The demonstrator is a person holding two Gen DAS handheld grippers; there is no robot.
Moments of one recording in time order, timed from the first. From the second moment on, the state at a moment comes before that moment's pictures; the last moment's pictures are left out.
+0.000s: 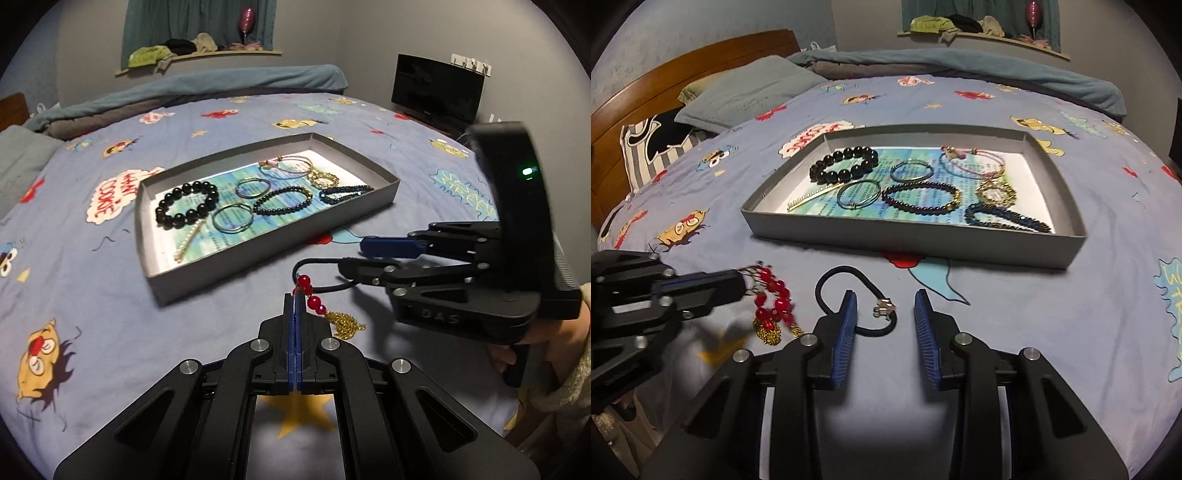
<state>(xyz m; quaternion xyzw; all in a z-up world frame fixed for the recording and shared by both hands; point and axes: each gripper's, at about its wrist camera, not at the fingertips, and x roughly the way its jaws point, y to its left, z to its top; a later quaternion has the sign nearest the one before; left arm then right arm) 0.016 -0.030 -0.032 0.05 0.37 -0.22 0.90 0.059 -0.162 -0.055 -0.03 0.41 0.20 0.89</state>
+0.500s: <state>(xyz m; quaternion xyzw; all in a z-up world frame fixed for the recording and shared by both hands) 0.009 -0.016 -0.024 0.05 0.36 -0.21 0.91 0.055 -0.163 -0.053 -0.03 0.40 0.19 0.90</state>
